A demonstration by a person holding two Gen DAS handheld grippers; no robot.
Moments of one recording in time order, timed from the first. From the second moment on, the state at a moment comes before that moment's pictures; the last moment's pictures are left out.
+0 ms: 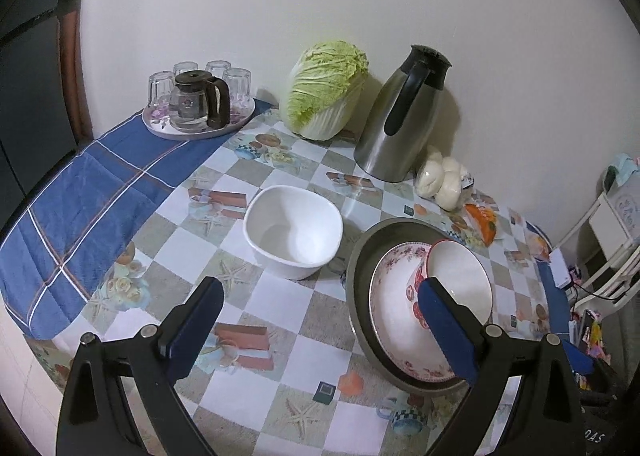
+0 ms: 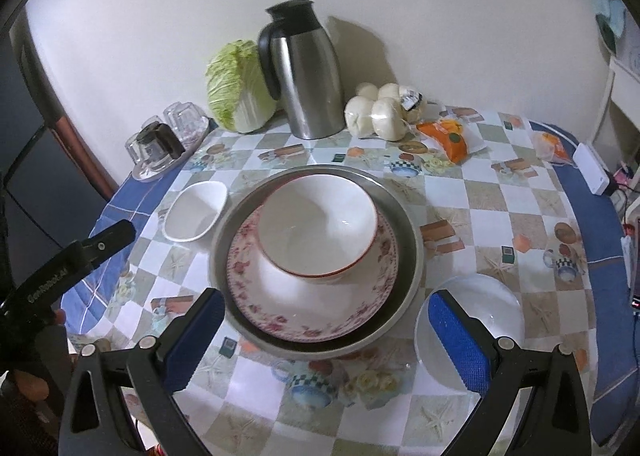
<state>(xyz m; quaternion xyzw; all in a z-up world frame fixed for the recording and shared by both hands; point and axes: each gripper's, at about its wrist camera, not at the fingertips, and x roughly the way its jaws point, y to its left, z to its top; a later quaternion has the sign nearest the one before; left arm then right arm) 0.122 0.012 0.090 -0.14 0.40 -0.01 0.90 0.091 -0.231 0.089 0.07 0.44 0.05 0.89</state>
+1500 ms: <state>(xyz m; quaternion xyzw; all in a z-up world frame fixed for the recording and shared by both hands) 0.236 0.136 0.045 -0.17 0.49 -0.04 0.85 0.216 -0.078 0.081 0.04 0.49 0.08 0.87</state>
